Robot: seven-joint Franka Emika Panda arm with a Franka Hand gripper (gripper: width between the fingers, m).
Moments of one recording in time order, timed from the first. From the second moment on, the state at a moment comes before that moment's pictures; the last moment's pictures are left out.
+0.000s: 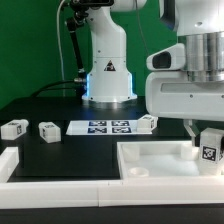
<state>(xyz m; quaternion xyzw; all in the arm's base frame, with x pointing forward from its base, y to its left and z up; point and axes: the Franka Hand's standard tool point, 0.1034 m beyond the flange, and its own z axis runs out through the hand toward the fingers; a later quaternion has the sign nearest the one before) 0.633 0.117 0.069 -0.93 0.36 -0.01 0.05</state>
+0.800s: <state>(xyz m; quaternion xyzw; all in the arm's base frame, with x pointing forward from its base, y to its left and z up) 0.634 0.113 0.069 -0.60 0.79 0.10 0.06</state>
